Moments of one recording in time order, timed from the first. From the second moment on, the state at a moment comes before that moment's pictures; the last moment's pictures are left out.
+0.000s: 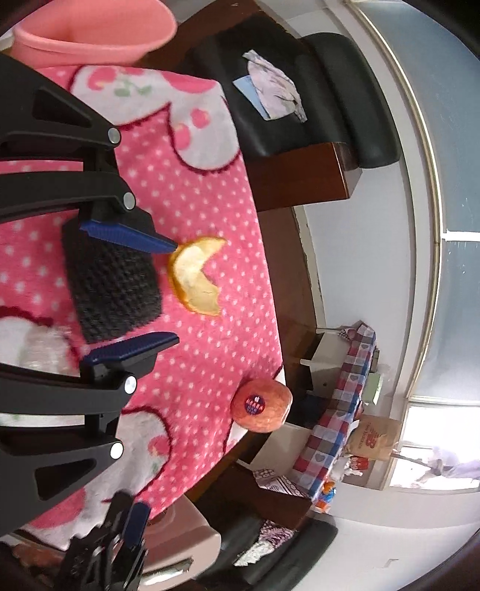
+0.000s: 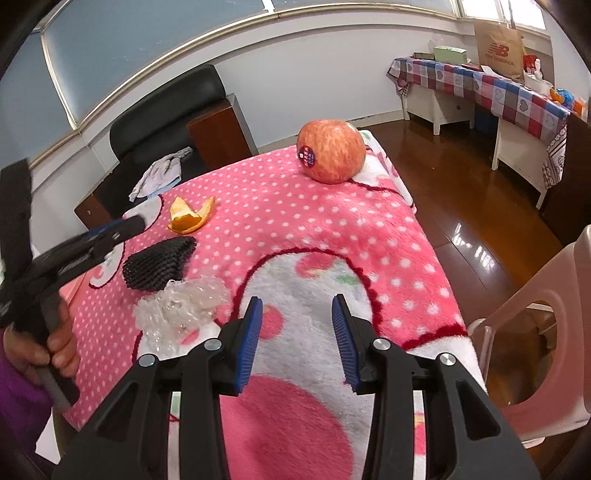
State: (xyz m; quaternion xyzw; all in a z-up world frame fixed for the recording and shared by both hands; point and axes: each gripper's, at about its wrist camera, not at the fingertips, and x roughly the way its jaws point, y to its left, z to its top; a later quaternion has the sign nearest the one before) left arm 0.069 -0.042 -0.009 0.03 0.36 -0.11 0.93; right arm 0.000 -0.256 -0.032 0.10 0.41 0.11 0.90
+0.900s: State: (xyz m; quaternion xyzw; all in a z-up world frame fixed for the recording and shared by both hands) left arm 0.092 -0.060 -0.015 0.03 0.37 -0.11 0.92; right arm -0.031 -0.269 -0.019 0.11 0.40 0.11 0.90
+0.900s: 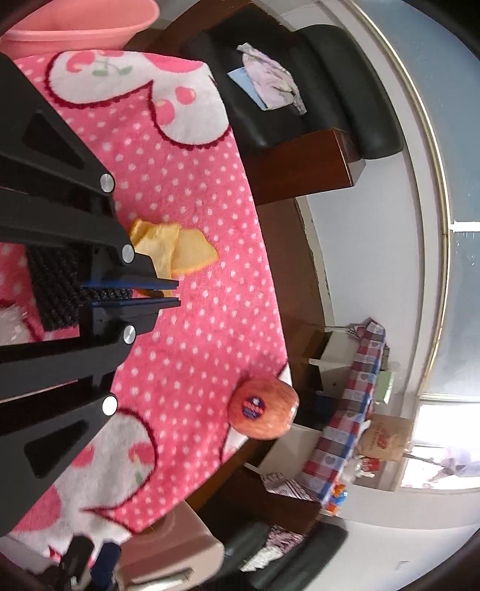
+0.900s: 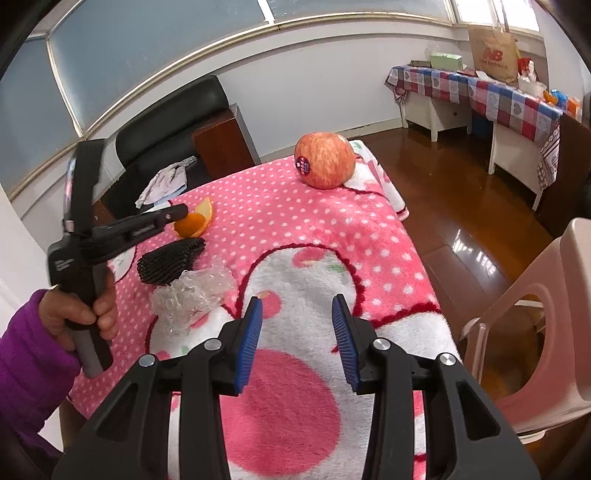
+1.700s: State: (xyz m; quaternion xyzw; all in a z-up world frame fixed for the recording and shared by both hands) left arm 0.007 -0.026 0.020 0.01 0.34 -0.12 0.93; right arm -0.034 -0.249 -0.013 0.11 0.40 0.14 0.90
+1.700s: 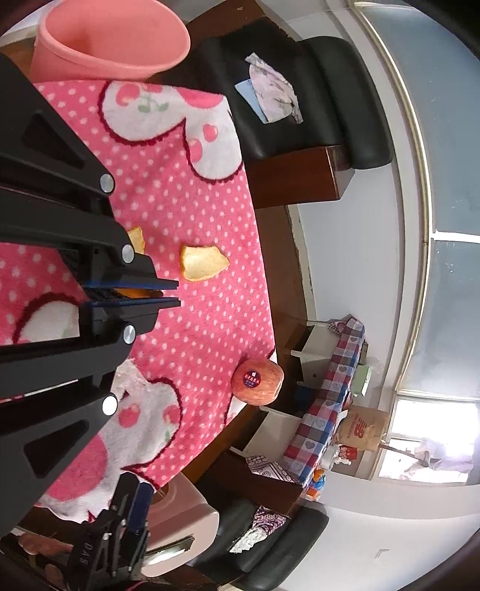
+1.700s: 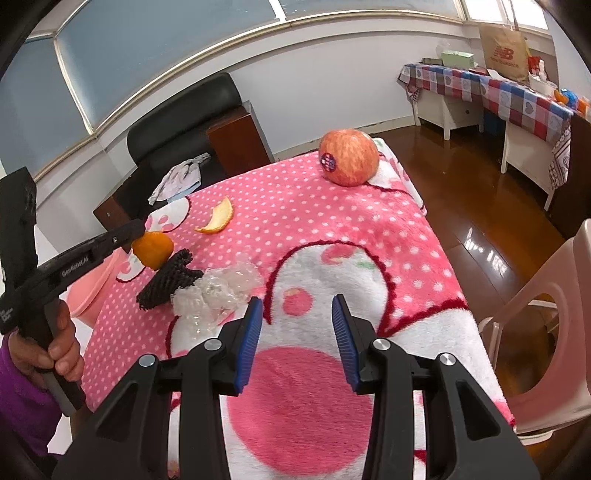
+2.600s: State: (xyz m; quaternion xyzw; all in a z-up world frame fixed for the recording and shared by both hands) left arm -0.033 0.025 0.018 -0.02 0.33 -0.09 0.94; right arm -0.027 -0.214 -0.008 0.10 0.39 0.18 0.89
